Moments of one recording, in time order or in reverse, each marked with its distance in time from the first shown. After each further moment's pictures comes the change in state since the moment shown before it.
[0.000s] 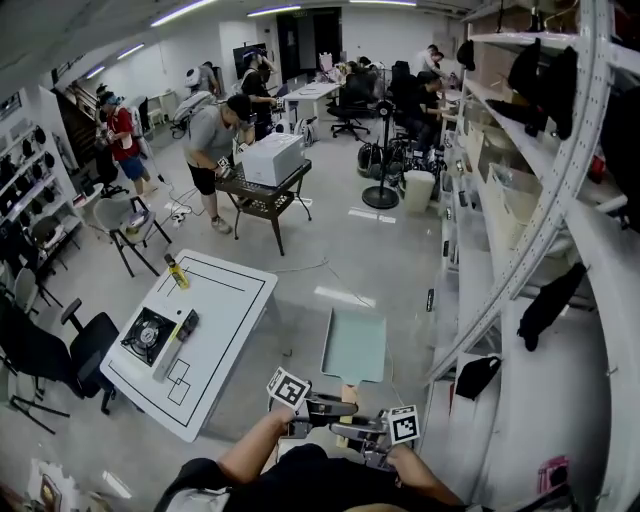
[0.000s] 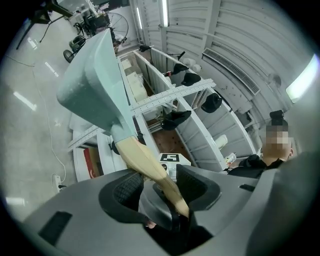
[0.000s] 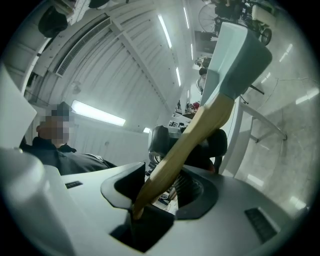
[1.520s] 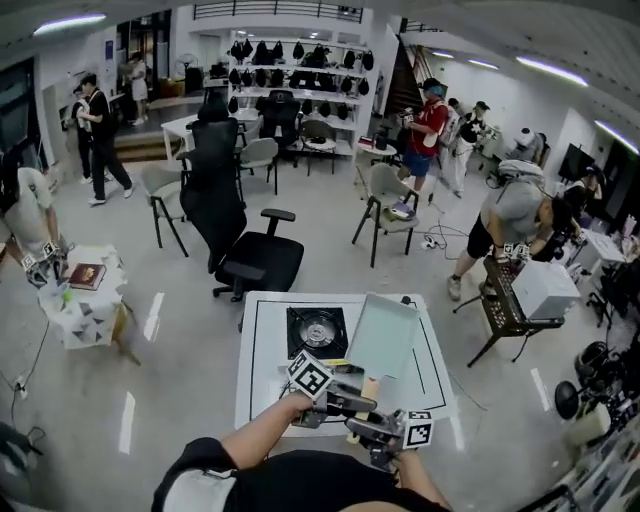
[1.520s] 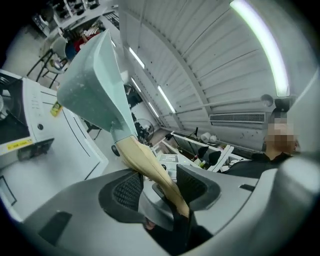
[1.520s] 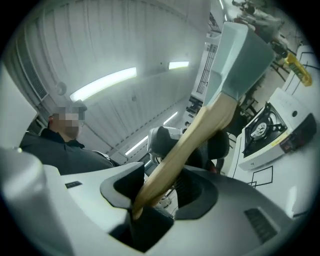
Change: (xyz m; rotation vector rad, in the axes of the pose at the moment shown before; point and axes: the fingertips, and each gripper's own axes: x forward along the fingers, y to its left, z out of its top) left arm -0.526 0.033 0.123 0.157 -0.884 0.492; right arm 0.450 -0.133 0.089 0.021 0.858 0.562
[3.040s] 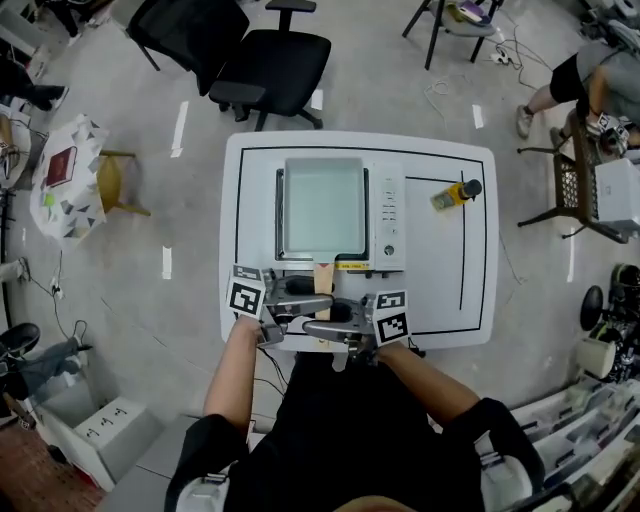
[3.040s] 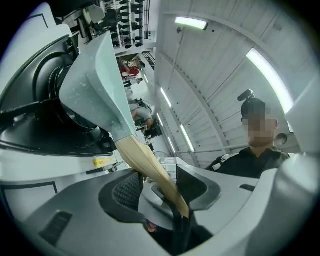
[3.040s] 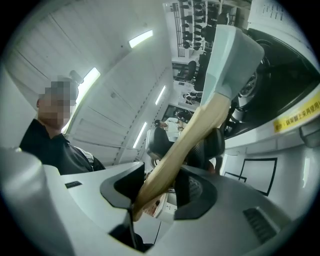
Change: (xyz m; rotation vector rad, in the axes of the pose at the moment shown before) left arm -0.144 0.214 0.034 -0.205 -0.454 0.178; right arm 0.071 -0.214 0.004 0.379 0.311 0.140
